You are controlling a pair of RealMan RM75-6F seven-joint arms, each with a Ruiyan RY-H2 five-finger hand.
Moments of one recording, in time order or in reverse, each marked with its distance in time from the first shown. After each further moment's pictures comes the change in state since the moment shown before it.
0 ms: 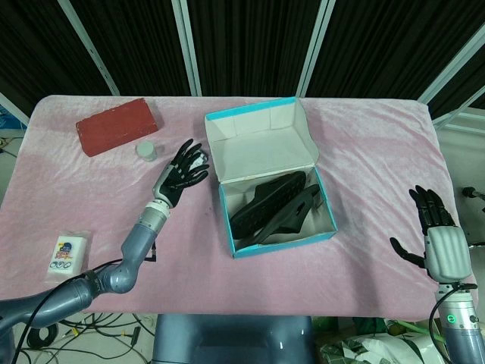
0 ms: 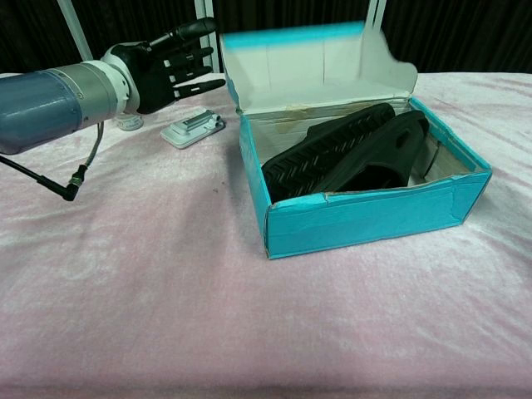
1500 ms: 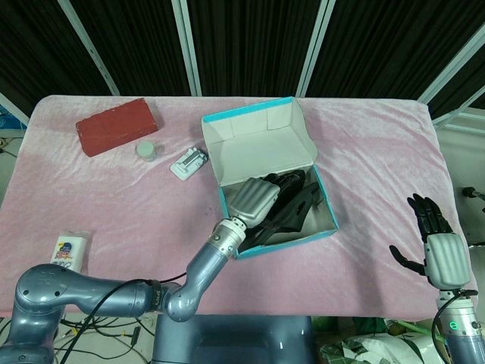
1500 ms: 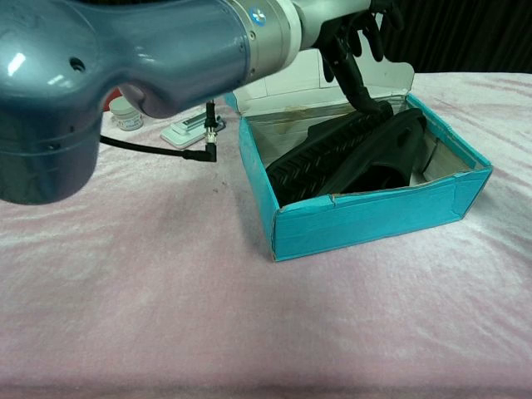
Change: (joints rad) left arm -0.453 -0.103 0.064 -0.260 -0.350 0.300 1.742; right arm -0.018 -0.020 -0.040 0.062 -0.042 0.006 0.083
